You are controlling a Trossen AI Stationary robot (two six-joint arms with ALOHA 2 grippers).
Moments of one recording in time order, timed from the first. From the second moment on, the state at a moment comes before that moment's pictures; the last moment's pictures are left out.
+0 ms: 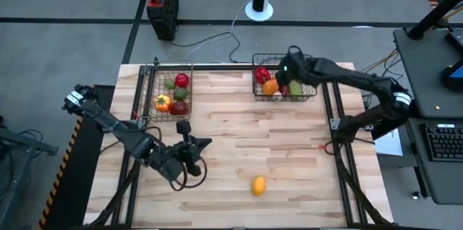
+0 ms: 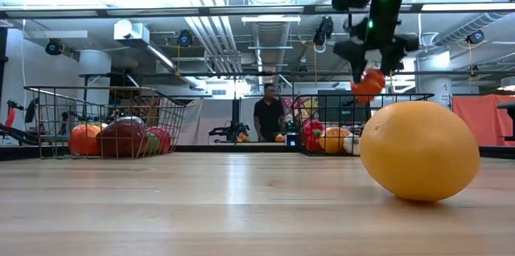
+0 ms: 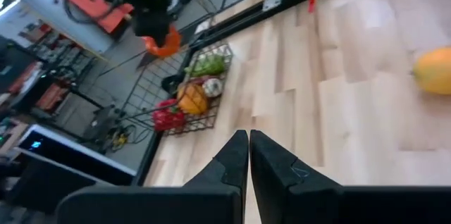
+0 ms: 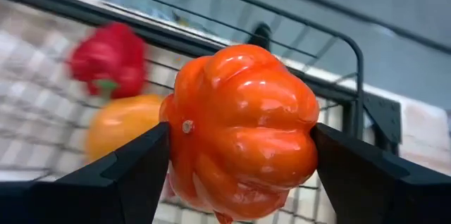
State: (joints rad) left arm -0.61 1.34 1.00 -0.35 -0.98 0.00; right arm -0.50 1.38 1.16 -0.91 0.57 0.62
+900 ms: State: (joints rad) left arm -0.50 1.36 0.99 -0.34 -0.98 -0.01; right arm -0.68 1.67 1.16 -0.81 0.52 0.45
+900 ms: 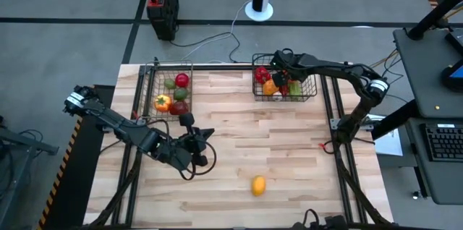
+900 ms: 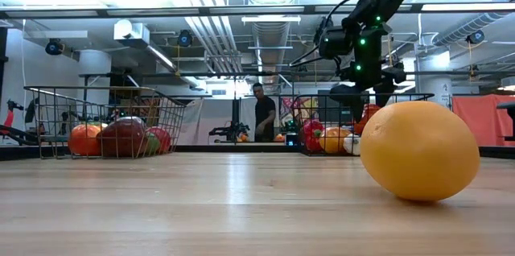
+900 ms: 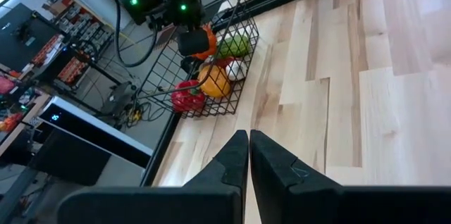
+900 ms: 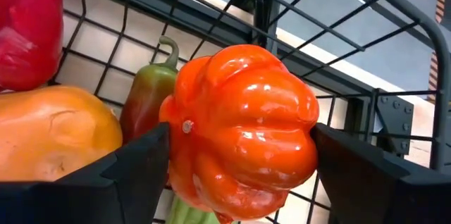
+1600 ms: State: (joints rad) left arm -0.49 1.36 0.99 -0.34 -0.98 0.01; right arm -0.68 1.67 1.16 -0.79 0.52 0.40
